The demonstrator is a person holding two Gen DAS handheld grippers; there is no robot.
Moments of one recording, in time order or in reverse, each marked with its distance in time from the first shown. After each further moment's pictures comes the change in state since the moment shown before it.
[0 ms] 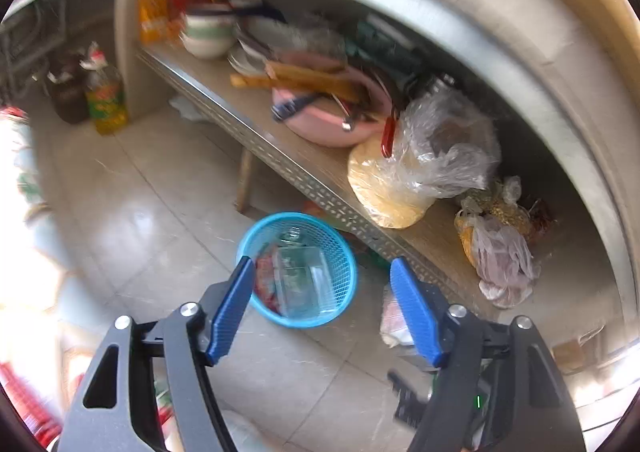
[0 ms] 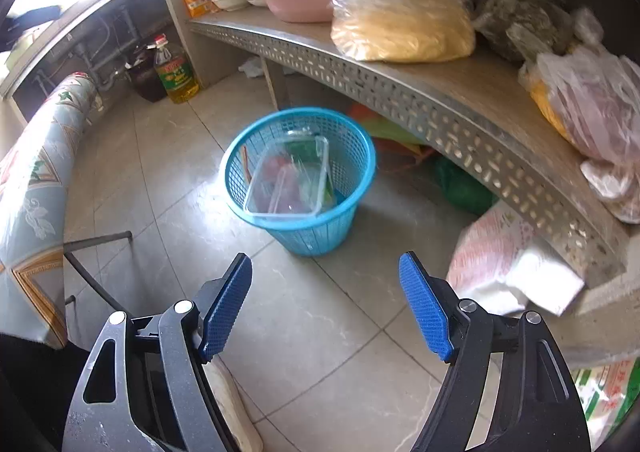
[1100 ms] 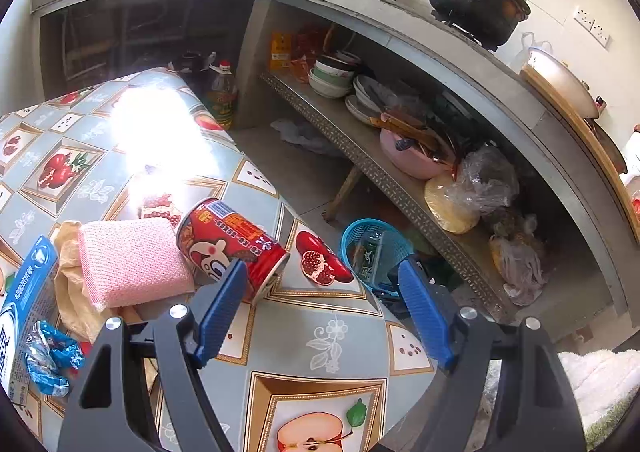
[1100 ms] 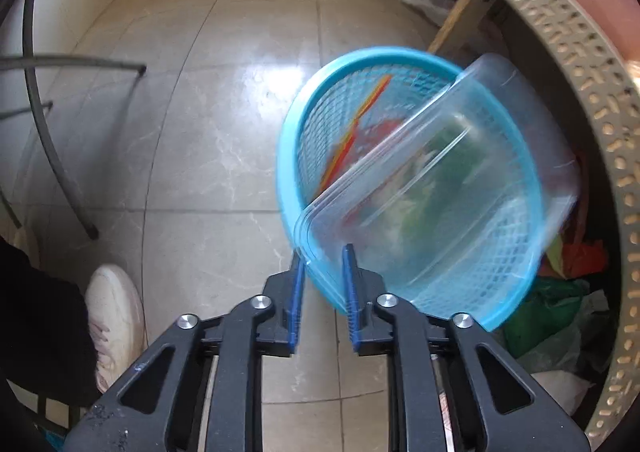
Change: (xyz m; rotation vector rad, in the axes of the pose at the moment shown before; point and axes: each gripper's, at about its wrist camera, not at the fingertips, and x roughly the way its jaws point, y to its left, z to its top) left arm -0.197 0.115 -0.148 -0.190 -0.188 0.140; right arm 0.205 0.104 0.035 -0.661 0.244 0.075
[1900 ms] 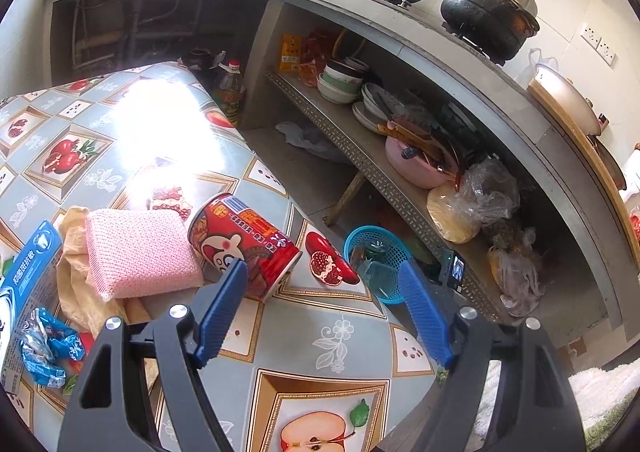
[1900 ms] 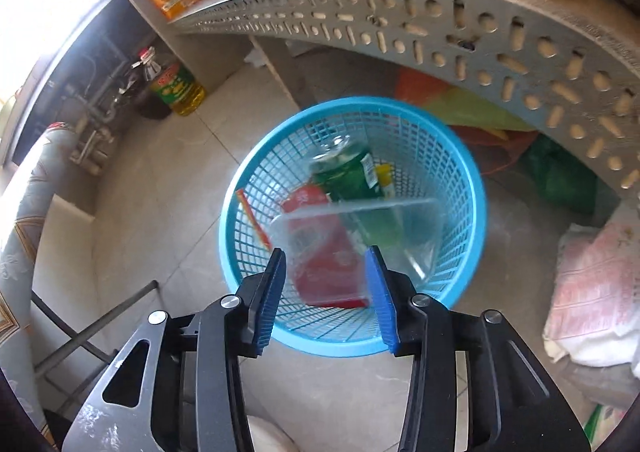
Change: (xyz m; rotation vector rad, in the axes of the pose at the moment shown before) left arm -0.006 0.016 -0.005 -0.061 -0.021 -0.004; right arm -0.030 -0.117 -0.030 0.801 -0.211 0.162
